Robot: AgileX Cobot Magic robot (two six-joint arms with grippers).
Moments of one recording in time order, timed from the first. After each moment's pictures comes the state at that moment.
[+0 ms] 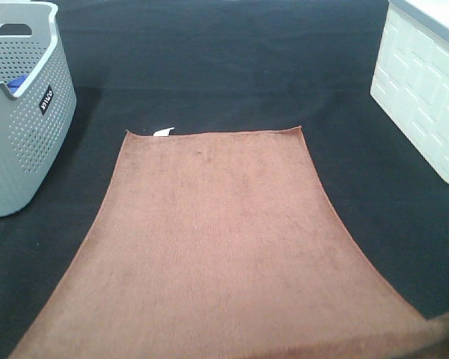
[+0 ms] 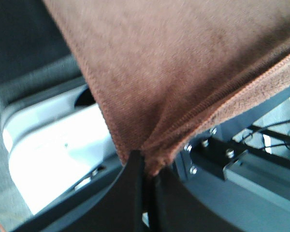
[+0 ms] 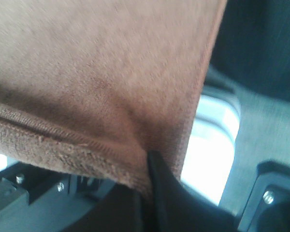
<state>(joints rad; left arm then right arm) -0.34 0.88 -0.51 -0.58 1.17 0.02 0.31 0.94 -0.61 0.38 1.21 0.04</state>
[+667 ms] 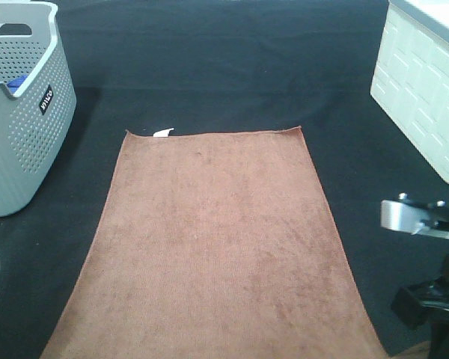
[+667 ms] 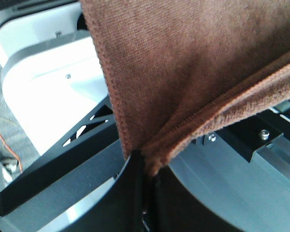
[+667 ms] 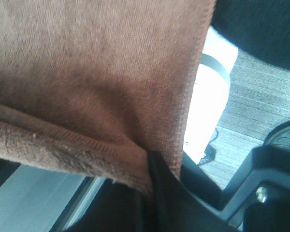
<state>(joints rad) -0.33 1.27 -0.50 -0.61 1.16 0.11 0.30 1.38 -0.60 0.38 1.15 -0.10</state>
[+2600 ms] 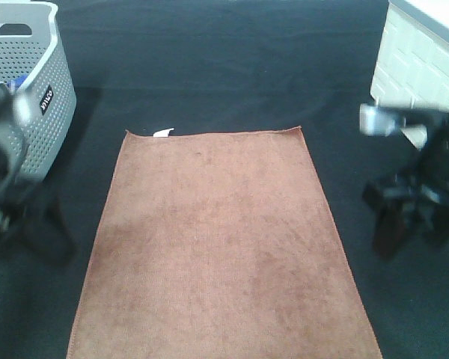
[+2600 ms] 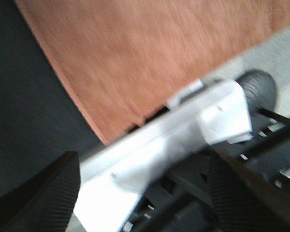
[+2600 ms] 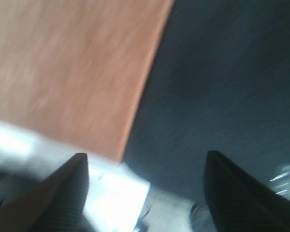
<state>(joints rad) -0.33 1.41 -0.90 -0.41 1.03 0.14 0.29 1.54 -0.93 0.14 1.04 -0.09</state>
